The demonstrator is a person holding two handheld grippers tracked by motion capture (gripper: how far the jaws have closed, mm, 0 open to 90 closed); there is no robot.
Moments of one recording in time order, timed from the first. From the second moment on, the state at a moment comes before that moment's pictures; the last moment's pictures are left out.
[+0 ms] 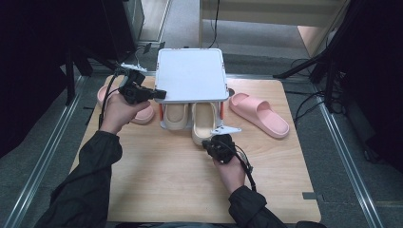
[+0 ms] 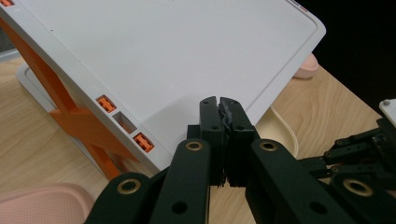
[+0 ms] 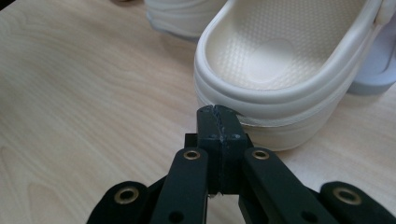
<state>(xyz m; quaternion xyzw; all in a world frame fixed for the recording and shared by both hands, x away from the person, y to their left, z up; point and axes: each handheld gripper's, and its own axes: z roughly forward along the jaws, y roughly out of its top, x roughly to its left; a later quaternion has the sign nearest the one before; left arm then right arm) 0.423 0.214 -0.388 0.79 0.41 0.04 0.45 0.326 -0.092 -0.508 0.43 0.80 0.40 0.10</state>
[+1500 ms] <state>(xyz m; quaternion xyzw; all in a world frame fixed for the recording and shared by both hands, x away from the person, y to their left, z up) 0.408 0.220 -0.372 0.78 0.43 0.06 0.45 0.340 -0.122 -0.484 0.37 0.81 0.46 0.06</state>
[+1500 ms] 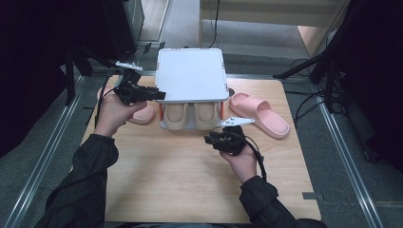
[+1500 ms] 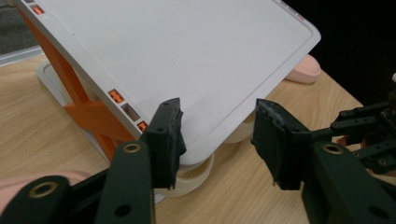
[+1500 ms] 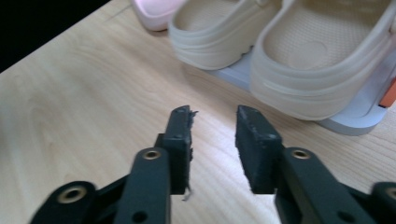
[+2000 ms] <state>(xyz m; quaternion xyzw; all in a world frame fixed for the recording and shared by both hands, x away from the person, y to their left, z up) 0.389 0.252 -0.374 0.76 0.47 0.08 0.44 0.317 -0.154 -0.473 0.34 0.82 0.46 0.05</state>
